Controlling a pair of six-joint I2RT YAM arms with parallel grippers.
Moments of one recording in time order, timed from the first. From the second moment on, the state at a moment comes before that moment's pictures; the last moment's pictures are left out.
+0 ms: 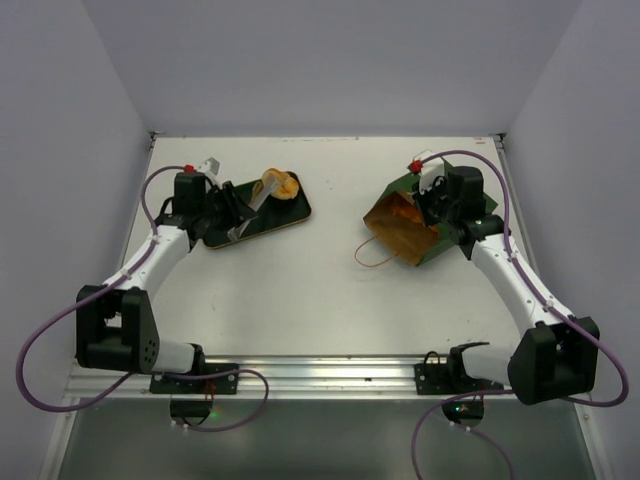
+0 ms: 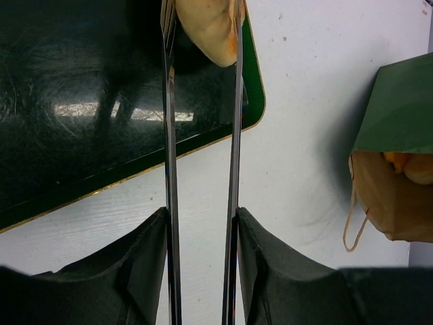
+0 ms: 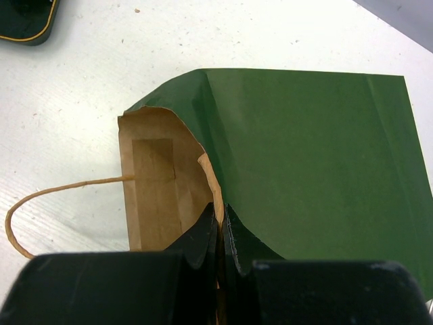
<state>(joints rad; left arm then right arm) -0.08 1.39 0.92 -0.22 0.35 -0.54 0.18 1.25 0.98 -0.30 -0.17 -0.31</state>
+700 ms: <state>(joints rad) -0.14 1.09 0.81 -0.31 0.46 -0.51 0.18 1.24 0.98 -0.30 -0.18 -0.32</state>
